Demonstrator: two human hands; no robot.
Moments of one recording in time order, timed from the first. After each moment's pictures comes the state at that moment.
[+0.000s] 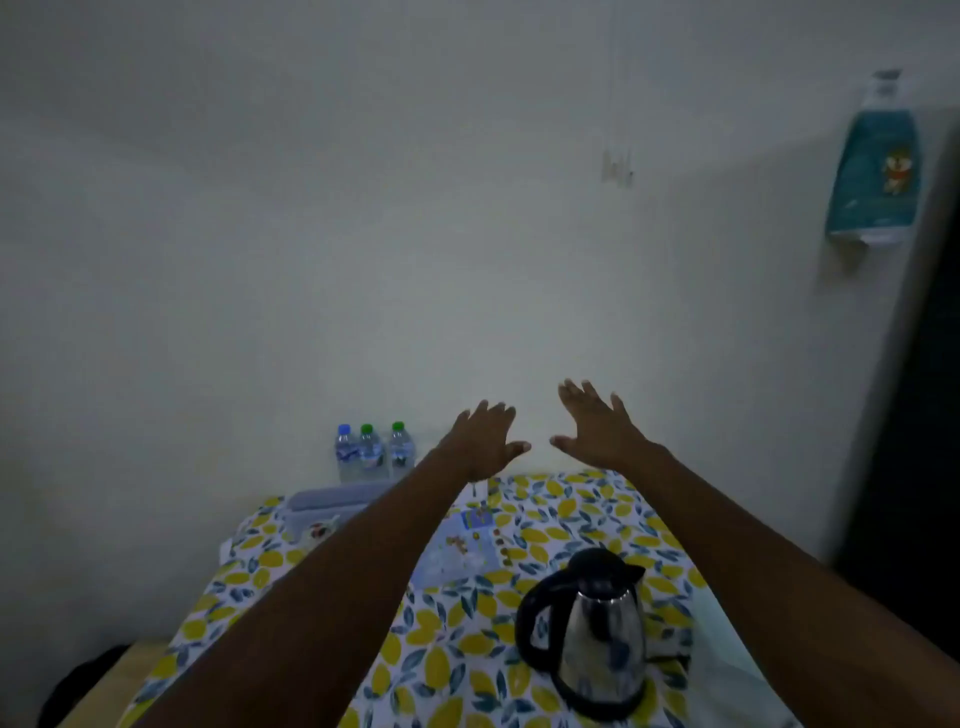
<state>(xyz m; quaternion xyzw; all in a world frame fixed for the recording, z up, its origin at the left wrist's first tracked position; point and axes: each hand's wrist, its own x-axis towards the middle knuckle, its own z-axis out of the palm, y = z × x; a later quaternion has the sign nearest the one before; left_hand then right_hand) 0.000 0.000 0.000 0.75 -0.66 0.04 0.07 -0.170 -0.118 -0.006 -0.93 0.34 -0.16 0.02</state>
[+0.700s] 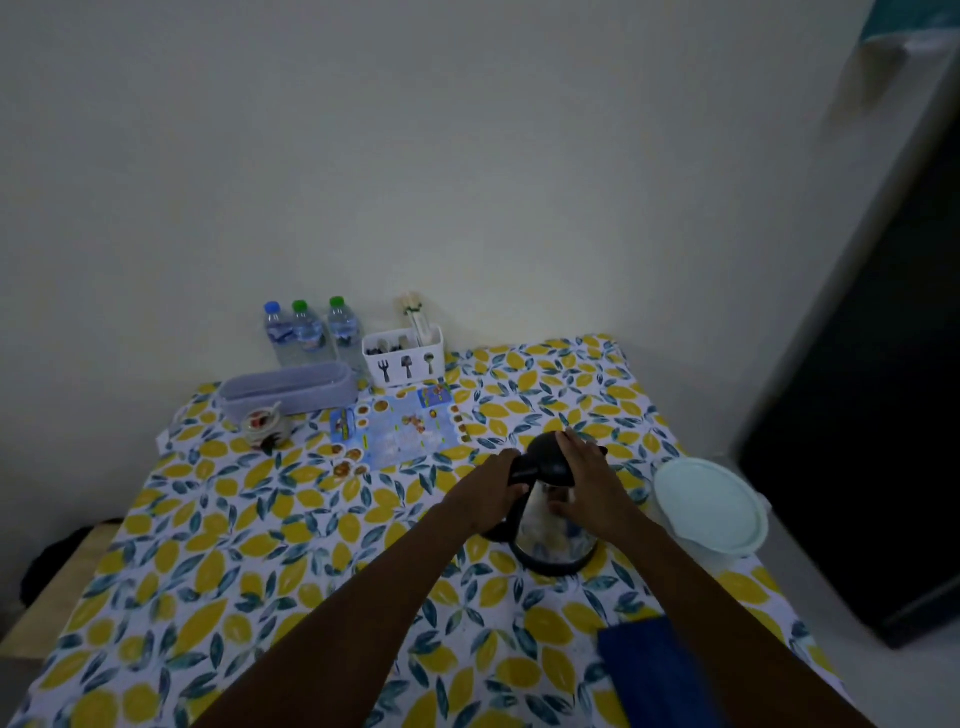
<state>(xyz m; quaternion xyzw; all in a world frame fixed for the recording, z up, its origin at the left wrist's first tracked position) -0.065 0.002 -0.202 0.72 -0.61 -0.29 0.15 -0.239 -0.087 -0.234 -0.89 0.39 -0.09 0.19</state>
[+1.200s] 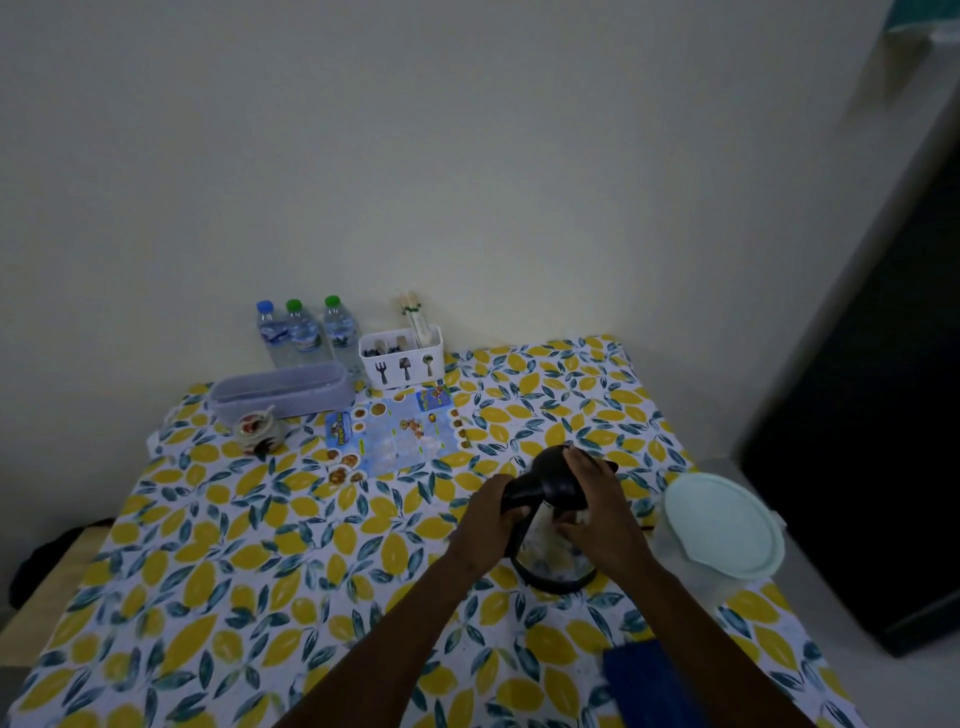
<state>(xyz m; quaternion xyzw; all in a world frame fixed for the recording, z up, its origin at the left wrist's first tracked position) -0.076 0.020 -0.225 0.68 -0.57 -0.30 0.37 -0.238 -0.069 -0.238 -0.82 0.43 -0.22 0.30</state>
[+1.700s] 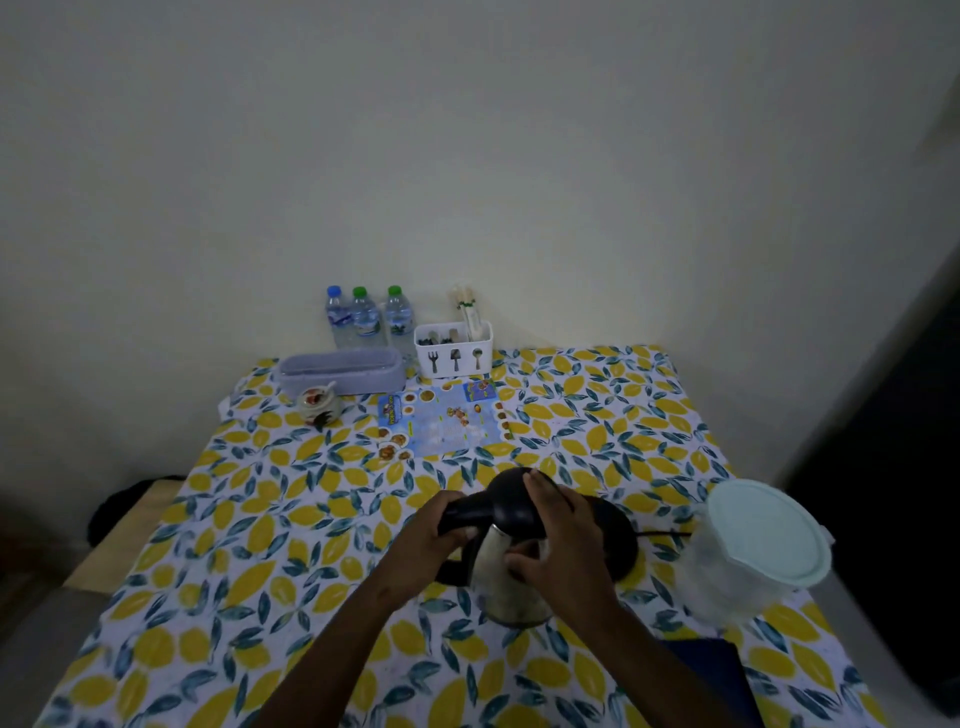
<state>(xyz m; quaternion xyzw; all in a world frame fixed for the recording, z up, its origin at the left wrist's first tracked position) -0.007 0.146 -0.210 0.71 -0.48 -0.34 0.39 -0.188 0.045 -0.217 -0.86 0.38 -0.23 0.26</state>
